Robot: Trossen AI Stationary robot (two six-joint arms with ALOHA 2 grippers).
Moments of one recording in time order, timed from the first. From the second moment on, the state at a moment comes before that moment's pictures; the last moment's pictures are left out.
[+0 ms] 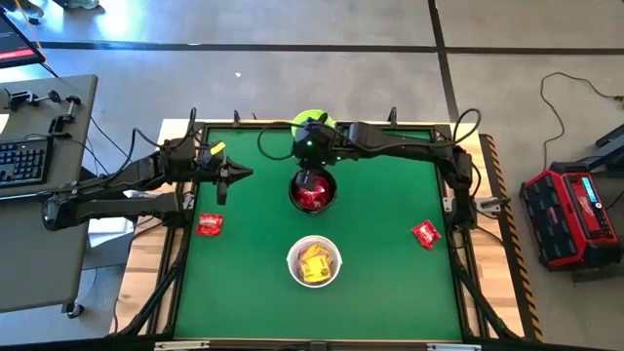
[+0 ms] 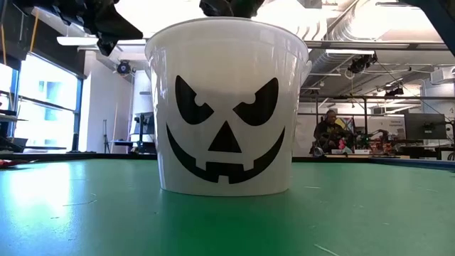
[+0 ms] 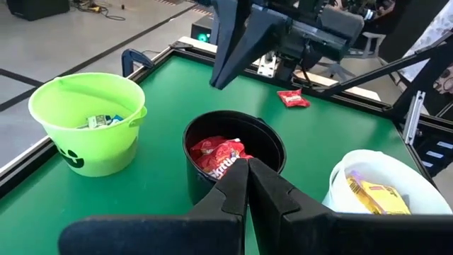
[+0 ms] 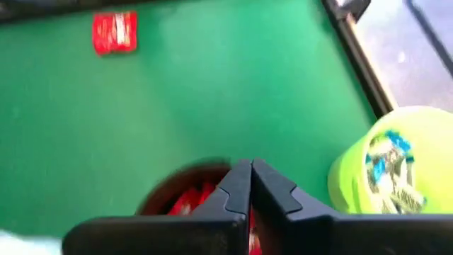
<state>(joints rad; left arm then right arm) 0.32 0.62 0.63 -0.34 0.12 -0.14 -0.16 2.00 2.02 -0.89 0.06 0.03</state>
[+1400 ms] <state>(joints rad) 0.26 0.77 0.76 -0.73 0.17 -0.10 -0.07 1.37 1.03 -0.40 0.27 0.42</state>
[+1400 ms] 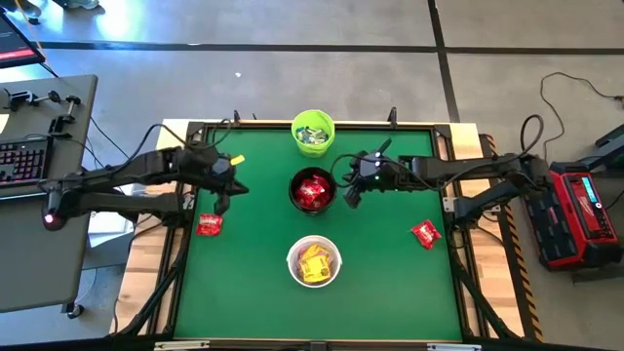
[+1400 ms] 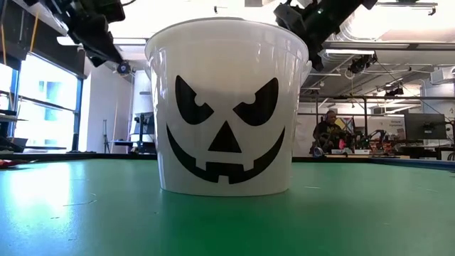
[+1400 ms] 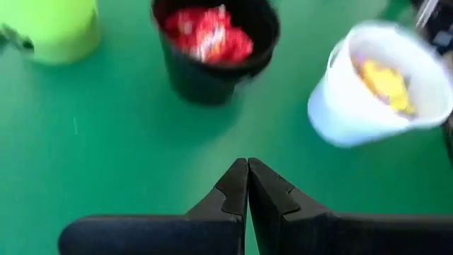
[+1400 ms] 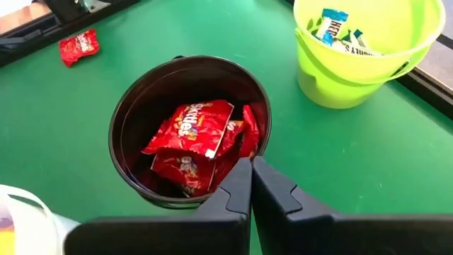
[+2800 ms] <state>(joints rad) 0.21 1.35 0.82 -1.24 0.15 -0.09 -0.07 1.37 1.03 -0.39 0.28 0.34</state>
